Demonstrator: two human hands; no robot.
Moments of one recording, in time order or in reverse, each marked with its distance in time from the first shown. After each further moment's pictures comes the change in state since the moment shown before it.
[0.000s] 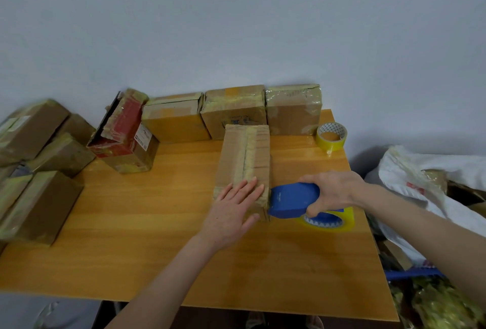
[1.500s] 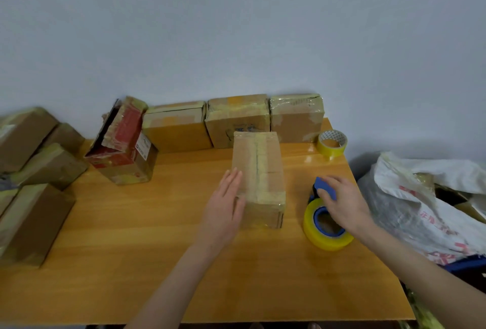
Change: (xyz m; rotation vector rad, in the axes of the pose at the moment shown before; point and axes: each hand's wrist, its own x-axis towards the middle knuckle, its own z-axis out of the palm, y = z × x) left_hand -0.014 -0.033 -0.025 -0.460 0.304 -0.175; right_hand -0.004 -0.036 0.054 0.529 0.594 0.352
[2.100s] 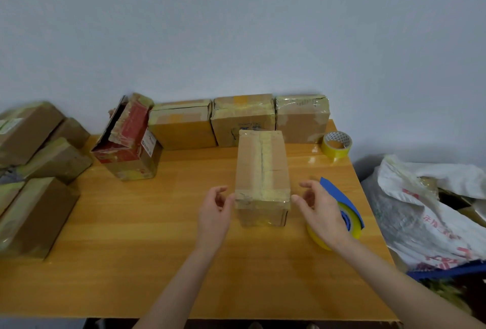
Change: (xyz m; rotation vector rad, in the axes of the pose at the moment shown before) left_hand -0.011 -0.016 0.003 -0.405 0.223 -0.419; right_hand -0.023 -0.050 0.031 0.272 0.032 -0.074
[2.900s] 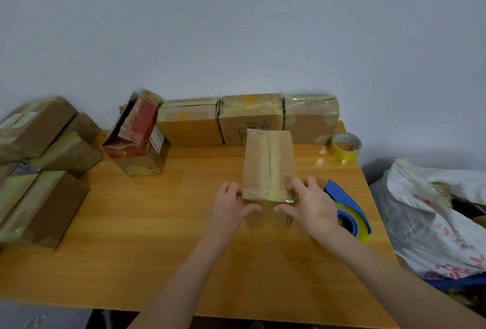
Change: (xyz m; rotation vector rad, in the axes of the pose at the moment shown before) left_hand 0.016 -0.005 0.013 0.434 -0.124 0.208; right_hand 0.019 -0.011 0.020 -0.509 -0.102 -0.128
